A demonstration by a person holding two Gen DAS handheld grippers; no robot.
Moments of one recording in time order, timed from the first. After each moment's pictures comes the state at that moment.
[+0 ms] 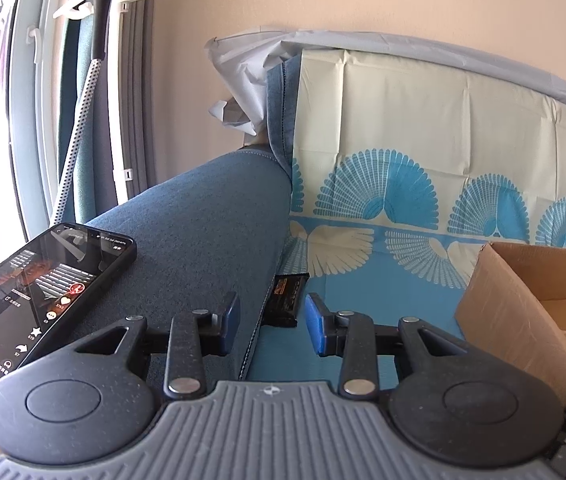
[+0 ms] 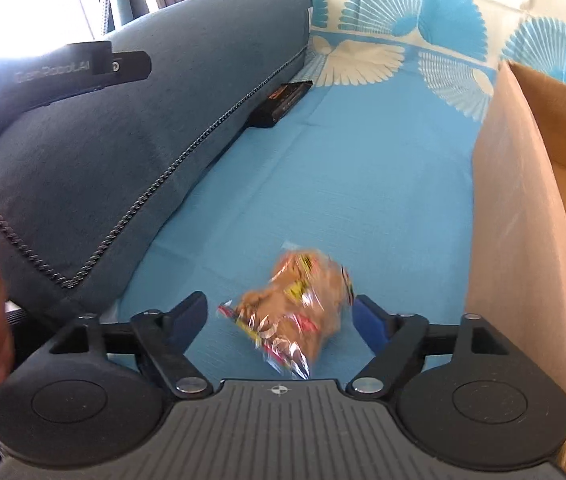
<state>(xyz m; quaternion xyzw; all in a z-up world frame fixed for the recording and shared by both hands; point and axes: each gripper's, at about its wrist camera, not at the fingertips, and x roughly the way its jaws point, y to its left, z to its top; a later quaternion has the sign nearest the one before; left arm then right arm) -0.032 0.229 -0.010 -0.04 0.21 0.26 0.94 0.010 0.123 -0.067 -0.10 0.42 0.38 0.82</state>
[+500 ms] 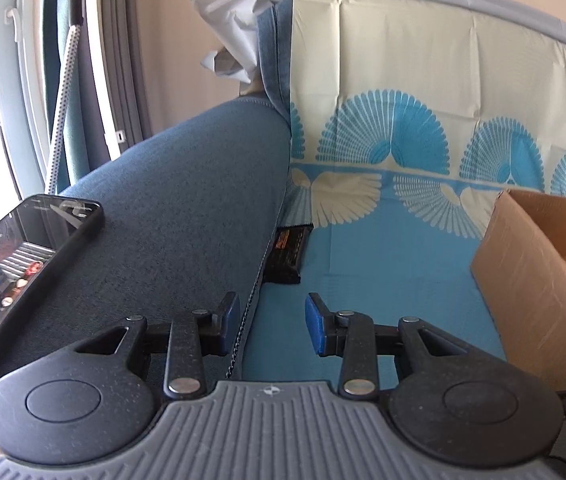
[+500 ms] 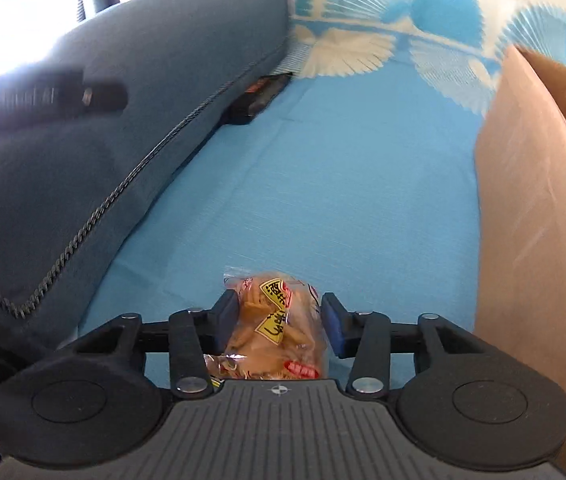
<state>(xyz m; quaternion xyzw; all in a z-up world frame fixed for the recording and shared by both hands) 0.002 0.231 -0.029 -0.03 0.30 0.27 0.92 0.039 0.141 -0.095 -0.08 0.44 0.35 0.82</state>
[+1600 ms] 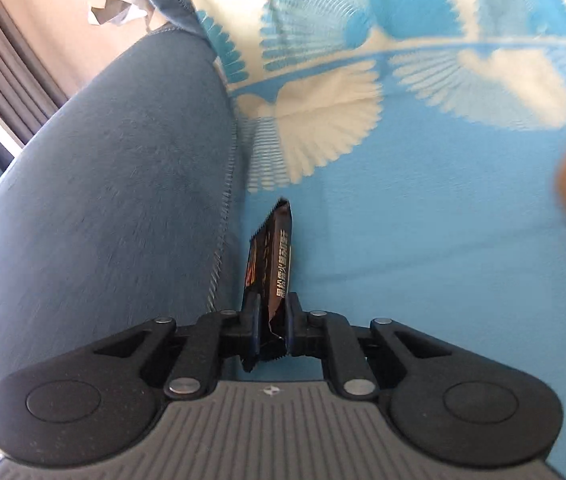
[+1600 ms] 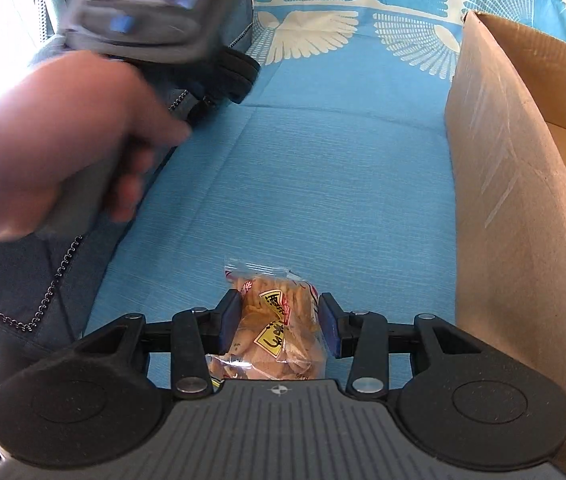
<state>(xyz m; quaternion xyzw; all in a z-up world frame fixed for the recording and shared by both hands) 0.170 0.258 -0.092 0.10 0.46 0.23 0.85 0.044 0.137 -0.090 -0.06 0.48 0.31 0.82</state>
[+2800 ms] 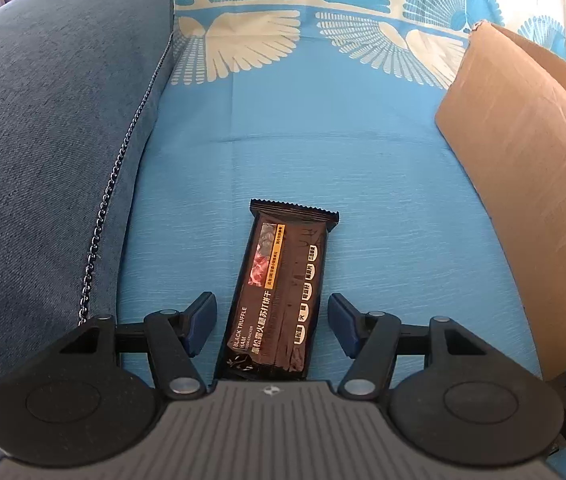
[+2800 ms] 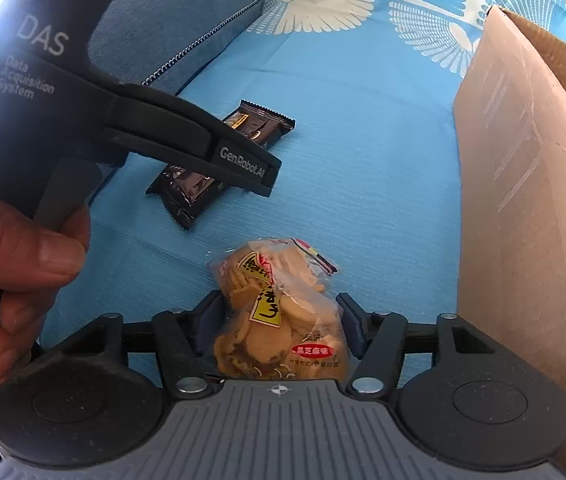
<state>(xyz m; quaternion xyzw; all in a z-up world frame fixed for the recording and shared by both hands) 0.094 0.248 -0.116 -0.04 0.49 0.14 0.86 0.033 0.147 -0.115 -0.13 0.47 0.31 0.81</state>
